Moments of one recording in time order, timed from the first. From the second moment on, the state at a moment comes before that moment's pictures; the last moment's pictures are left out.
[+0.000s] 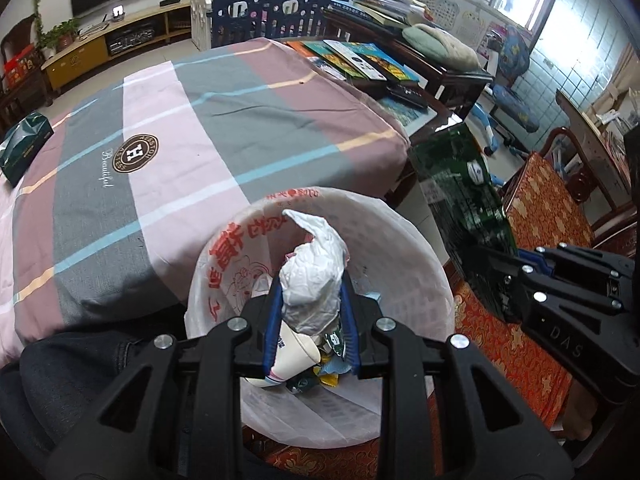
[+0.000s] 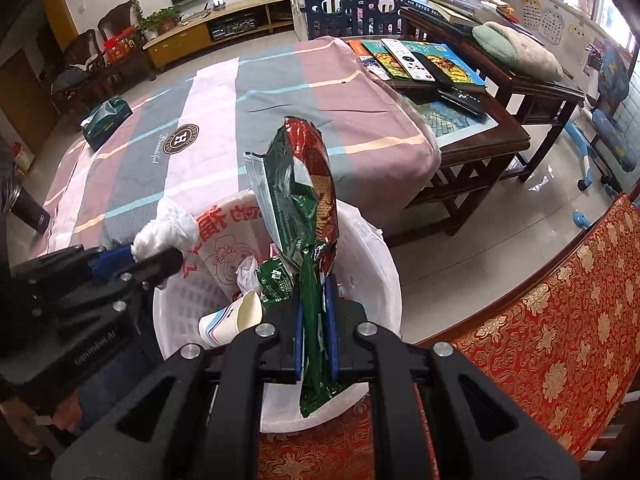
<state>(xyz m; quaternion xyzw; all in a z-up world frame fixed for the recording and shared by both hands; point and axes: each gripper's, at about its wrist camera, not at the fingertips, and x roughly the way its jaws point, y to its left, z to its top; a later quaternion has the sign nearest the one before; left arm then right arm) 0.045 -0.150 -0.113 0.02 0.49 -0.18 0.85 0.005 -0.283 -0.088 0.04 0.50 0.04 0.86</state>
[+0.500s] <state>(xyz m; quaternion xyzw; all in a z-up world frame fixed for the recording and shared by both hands) 0.047 -0.150 -0.128 0.02 0.51 -0.17 0.85 0.010 -0.279 -0.097 0.03 0.52 0.04 0.85</state>
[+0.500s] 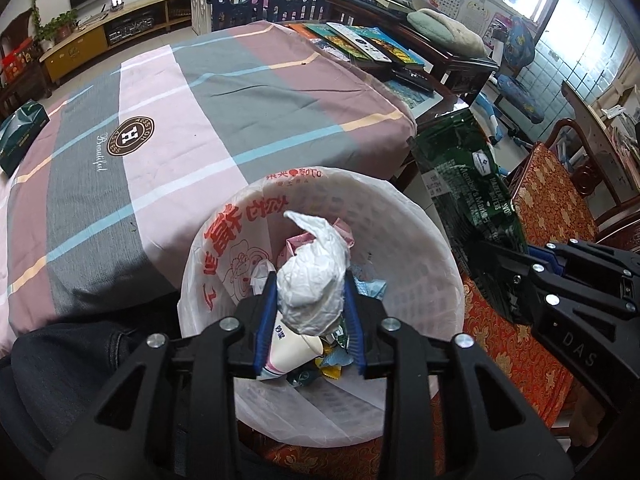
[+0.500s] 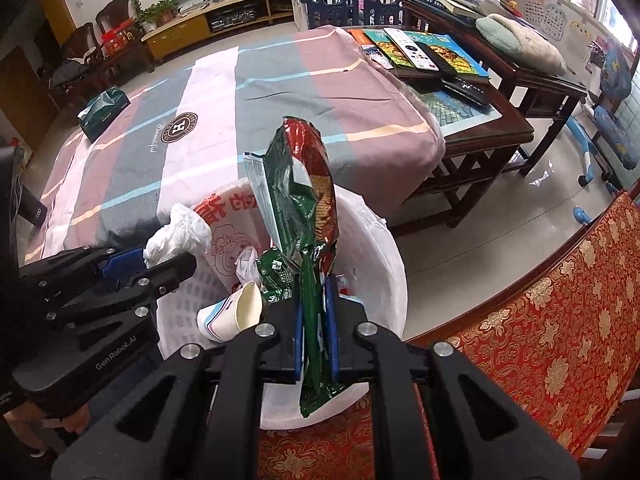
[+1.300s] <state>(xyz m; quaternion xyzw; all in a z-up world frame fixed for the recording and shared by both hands) 0.013 -0.085 -0.024 0.03 0.39 -0.03 0.92 -0.012 -0.268 -0.017 0.05 0.45 0.07 0.89</state>
